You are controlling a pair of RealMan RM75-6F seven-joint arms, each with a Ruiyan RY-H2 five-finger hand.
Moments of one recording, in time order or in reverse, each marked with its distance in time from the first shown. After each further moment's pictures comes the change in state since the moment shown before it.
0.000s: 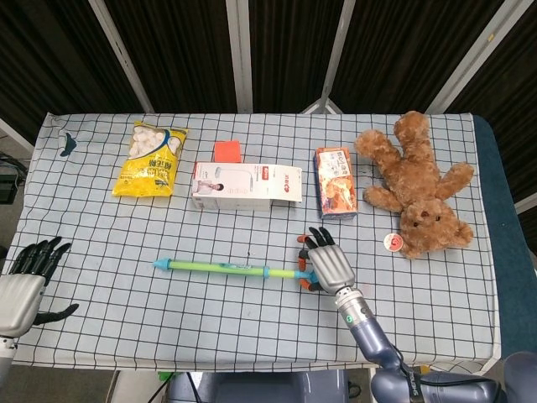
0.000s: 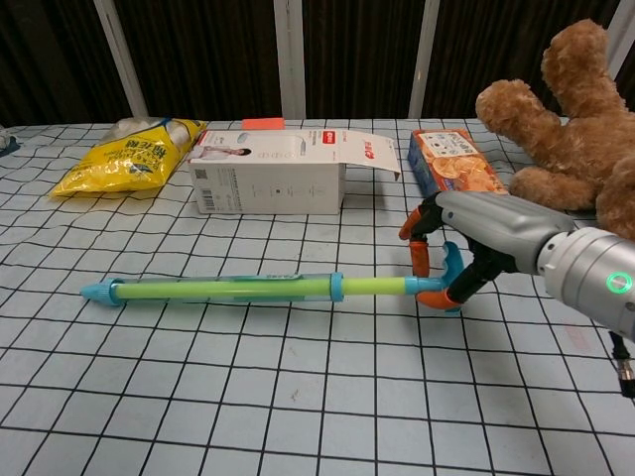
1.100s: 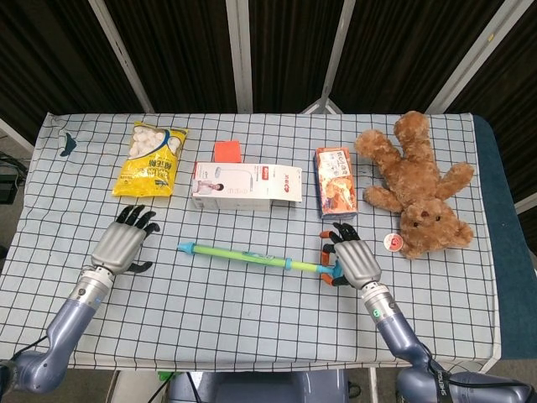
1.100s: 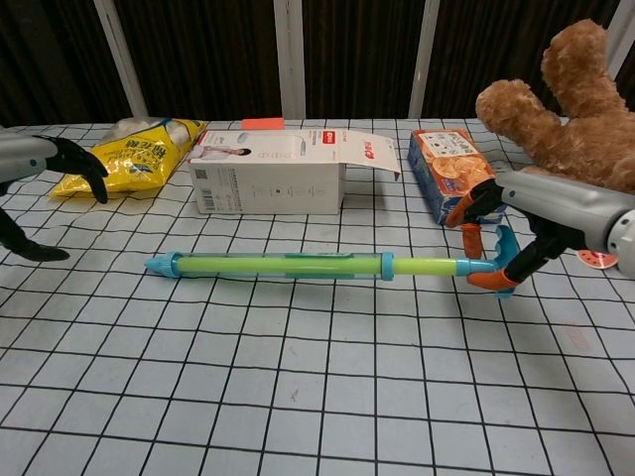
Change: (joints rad) left arm -0.421 -0.236 -0.172 0.029 -0.431 -0.437 0.458; right arm -0.029 0.144 -0.014 -0.018 -0.036 -0.046 0.170
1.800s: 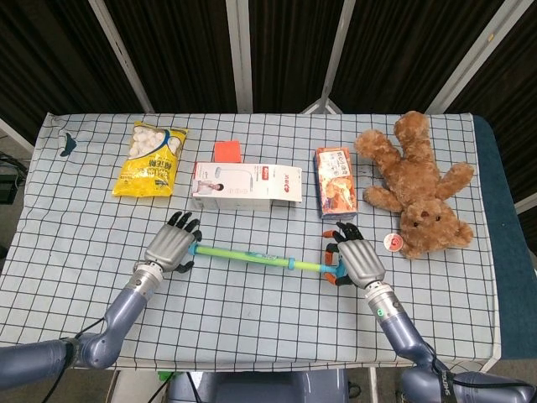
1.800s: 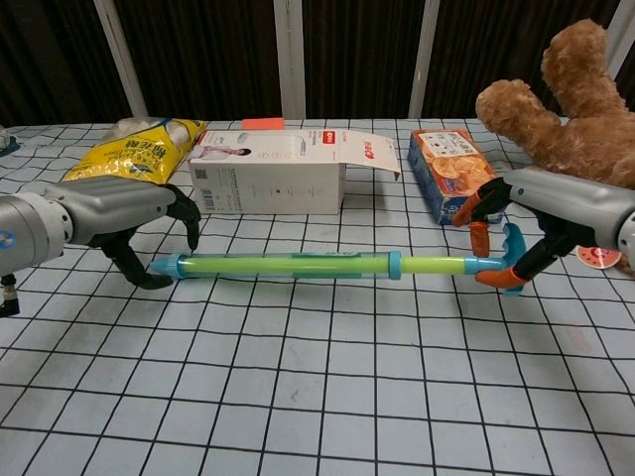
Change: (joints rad) left arm -0.181 -0.253 0.007 0.153 -0.193 -0.047 0.149; right arm -0.001 0.022 -0.002 -0.001 -0.001 -0.006 0.023
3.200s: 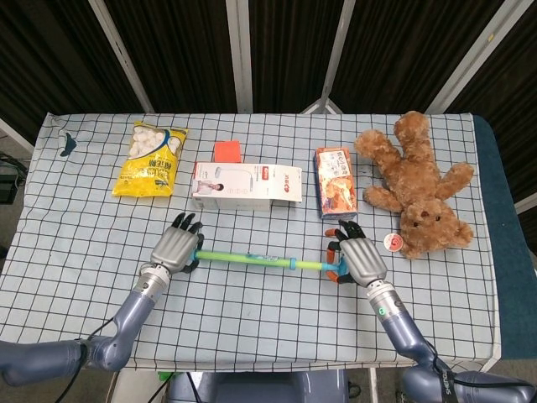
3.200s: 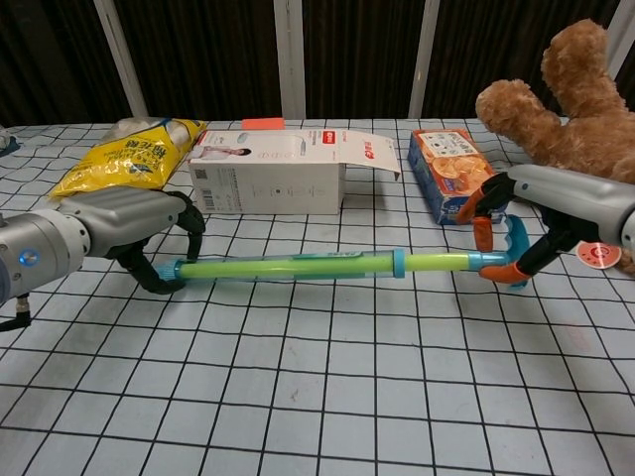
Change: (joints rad) left arm -0.032 -0.062 0.066 0.043 0.008 0.096 -0.062; right arm 0.000 0.005 0.001 0.002 -0.005 0.013 0.012
